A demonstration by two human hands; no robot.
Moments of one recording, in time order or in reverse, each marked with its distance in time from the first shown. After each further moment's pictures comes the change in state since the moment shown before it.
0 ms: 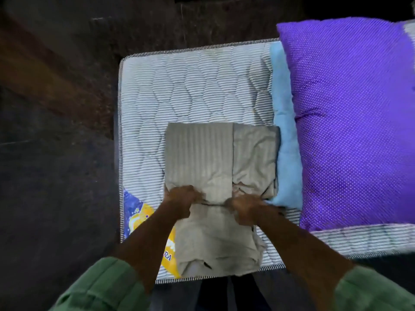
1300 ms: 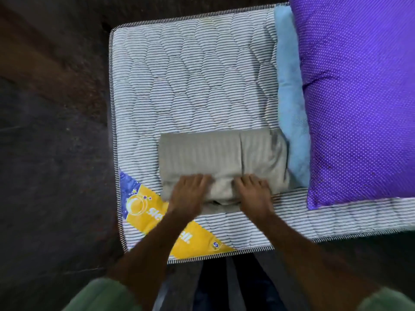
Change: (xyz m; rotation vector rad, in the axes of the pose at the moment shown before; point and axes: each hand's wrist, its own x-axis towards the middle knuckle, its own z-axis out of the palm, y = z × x) left_hand -0.025 0.046 0.067 0.048 0.620 0.049; right_hand -0.010 -0.010 0.084 -0.052 0.592 0.180
